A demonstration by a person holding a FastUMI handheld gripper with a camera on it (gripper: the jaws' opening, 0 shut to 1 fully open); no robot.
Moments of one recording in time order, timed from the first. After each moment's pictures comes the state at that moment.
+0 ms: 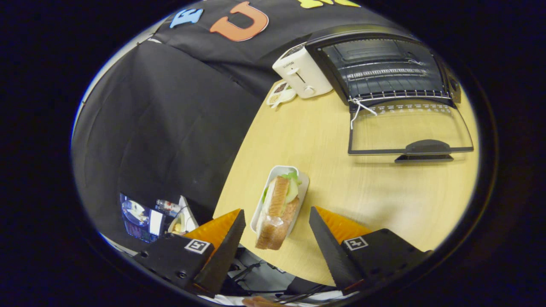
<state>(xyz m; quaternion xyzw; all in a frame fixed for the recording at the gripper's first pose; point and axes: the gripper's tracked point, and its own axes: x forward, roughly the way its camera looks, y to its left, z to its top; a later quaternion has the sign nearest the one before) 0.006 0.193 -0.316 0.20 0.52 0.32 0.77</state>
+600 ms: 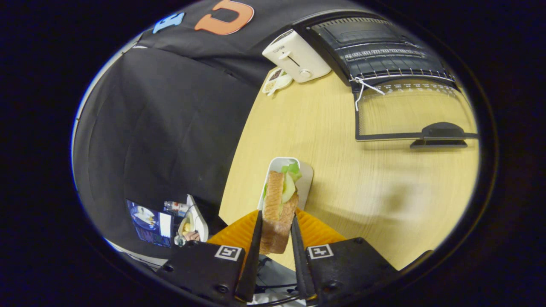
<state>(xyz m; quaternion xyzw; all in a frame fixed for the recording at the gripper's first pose) 0.008 0.204 -0.329 0.24 0.55 0.32 0.73</state>
